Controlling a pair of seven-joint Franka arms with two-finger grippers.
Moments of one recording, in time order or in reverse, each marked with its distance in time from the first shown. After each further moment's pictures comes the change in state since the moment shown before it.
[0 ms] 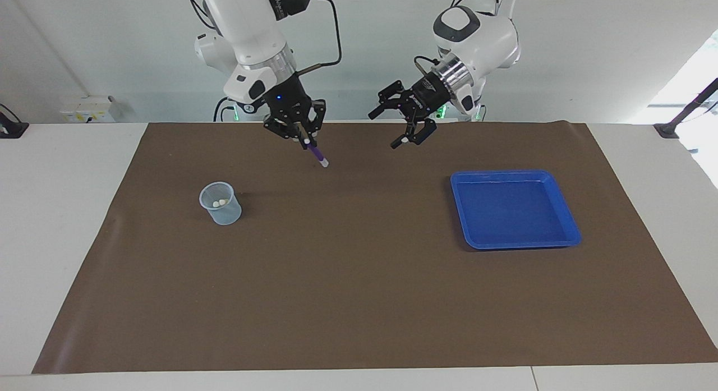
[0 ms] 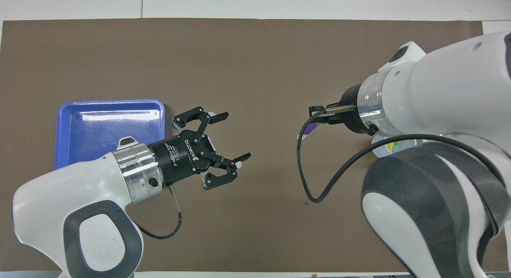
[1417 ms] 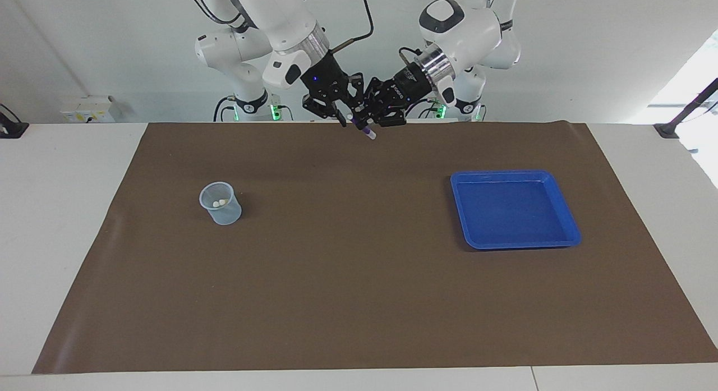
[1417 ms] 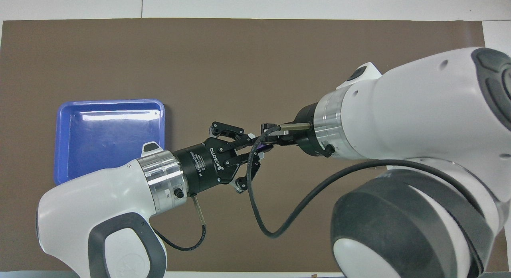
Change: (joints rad) left arm -0.130 0.026 -0.016 0.052 -0.090 0.105 -0.047; right arm 0.139 0.009 0.015 0.064 0.209 -0.001 0.213
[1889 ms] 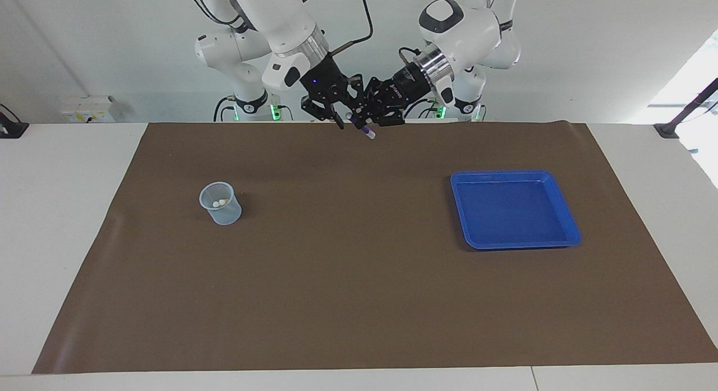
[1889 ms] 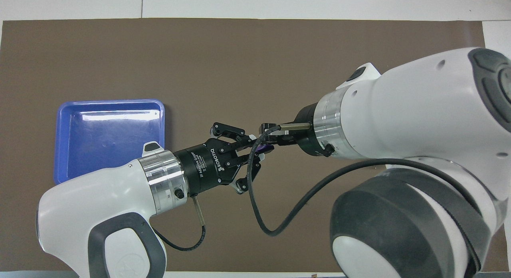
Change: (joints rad) left arm 0.001 0.000 0.002 0.001 0.010 -0.012 0.001; right arm -0.002 0.000 -0.002 -0.005 -0.003 0.000 0.000
